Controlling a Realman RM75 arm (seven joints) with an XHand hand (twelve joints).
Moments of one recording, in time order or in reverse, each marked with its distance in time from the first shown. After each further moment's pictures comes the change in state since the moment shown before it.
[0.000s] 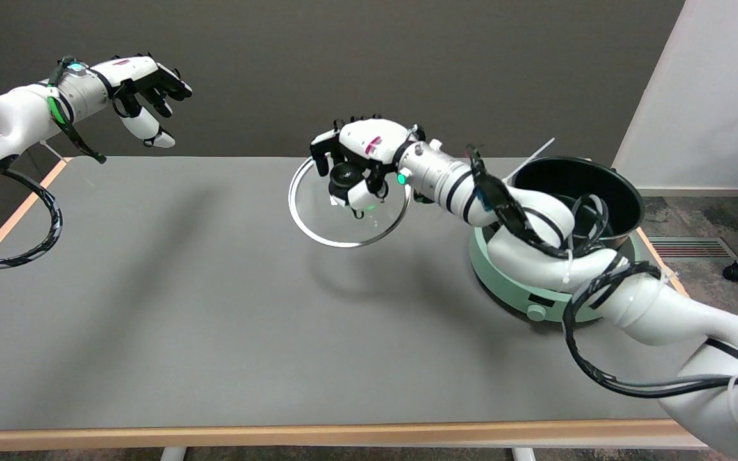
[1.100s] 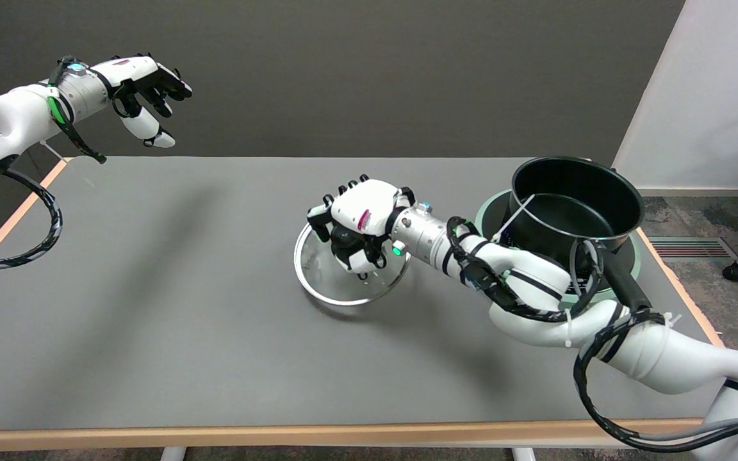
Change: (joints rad) arm -0.156 0.017 -0.088 0.059 -0.265 0.034 -0.004
